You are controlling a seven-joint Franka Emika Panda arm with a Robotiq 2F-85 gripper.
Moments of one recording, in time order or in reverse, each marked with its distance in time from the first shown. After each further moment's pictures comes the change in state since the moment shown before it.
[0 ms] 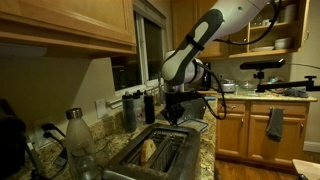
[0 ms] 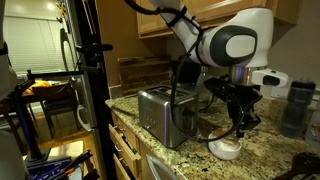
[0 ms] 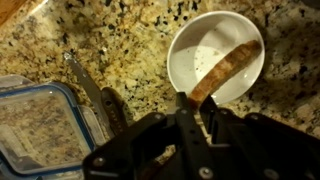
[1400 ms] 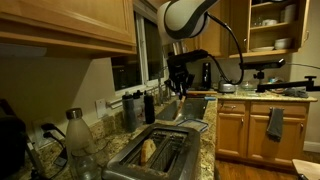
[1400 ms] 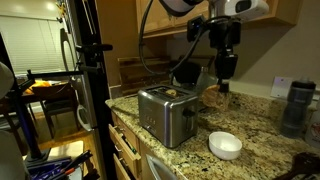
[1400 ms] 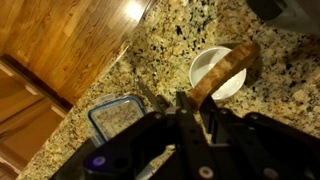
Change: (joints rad) arm 0.076 -0.323 0.020 0.000 -0.246 -0.433 0.418
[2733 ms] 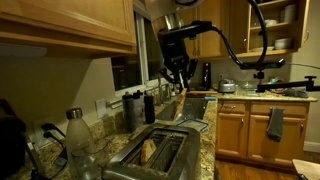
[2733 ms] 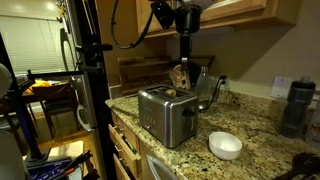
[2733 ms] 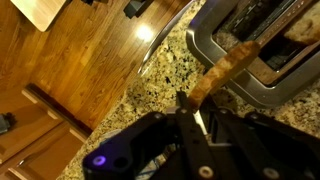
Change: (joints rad) arm 0.033 -0.125 0.165 0.002 0.045 -0.243 0.226
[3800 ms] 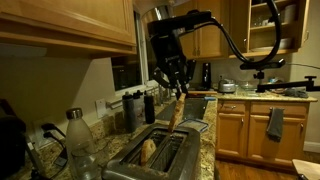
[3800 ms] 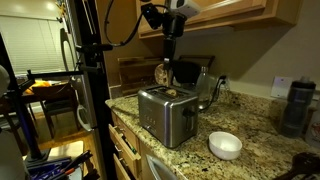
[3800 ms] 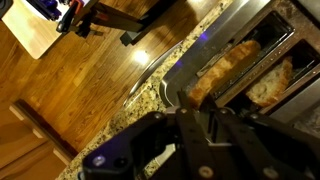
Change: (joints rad) arm 0.044 0.019 0.056 0.024 0.111 -0.091 0.004
